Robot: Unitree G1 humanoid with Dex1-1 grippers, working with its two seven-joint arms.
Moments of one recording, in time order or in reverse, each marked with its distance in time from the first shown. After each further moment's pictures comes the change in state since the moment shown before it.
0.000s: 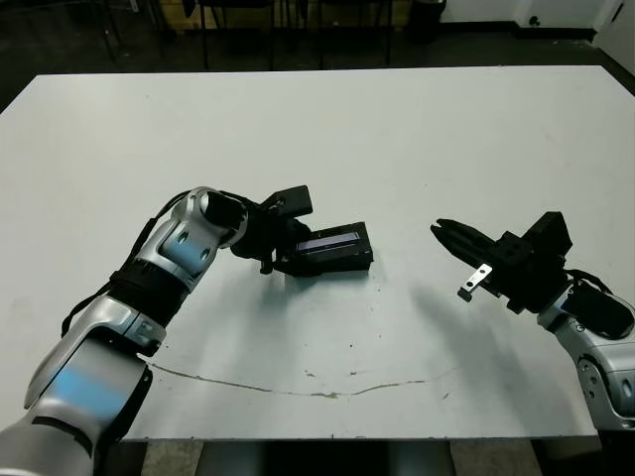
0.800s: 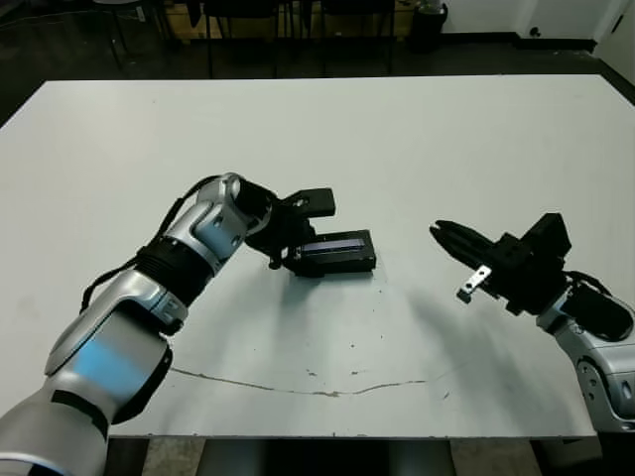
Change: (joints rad) left arm -0.107 -0.038 -0.123 0.042 0.093 0.079 -0.048; right arm 0.008 0.002 0.005 -0.008 0.003 0.013 -0.007
